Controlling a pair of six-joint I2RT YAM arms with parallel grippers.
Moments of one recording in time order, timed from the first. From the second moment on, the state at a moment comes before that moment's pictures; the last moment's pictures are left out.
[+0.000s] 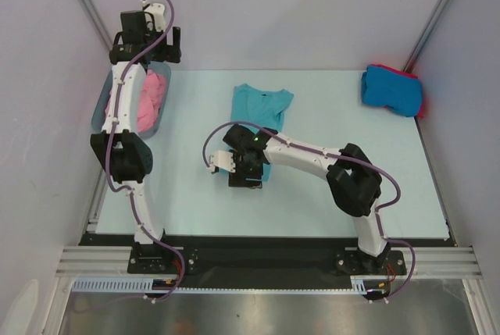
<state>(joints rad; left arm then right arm) 0.02 2.10 2.30 -0.70 0.14 0.15 0.94 2.02 1.64 -0.83 -0.11 -0.67</state>
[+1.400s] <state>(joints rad) 0.06 2.10 2.30 -0.70 0.16 0.15 0.94 2.14 1.61 -0.53 0.06 -0.66</state>
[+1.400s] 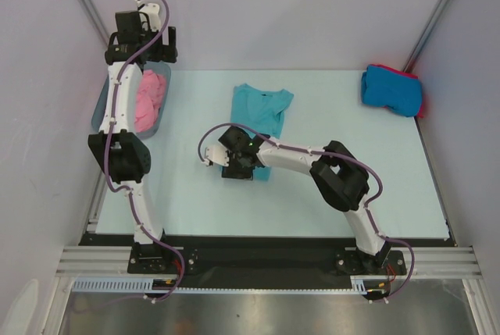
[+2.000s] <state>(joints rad) 0.07 2.11 2.34 -0.69 0.16 0.15 0.91 2.22 1.83 -0.83 -0.04 -0.74</state>
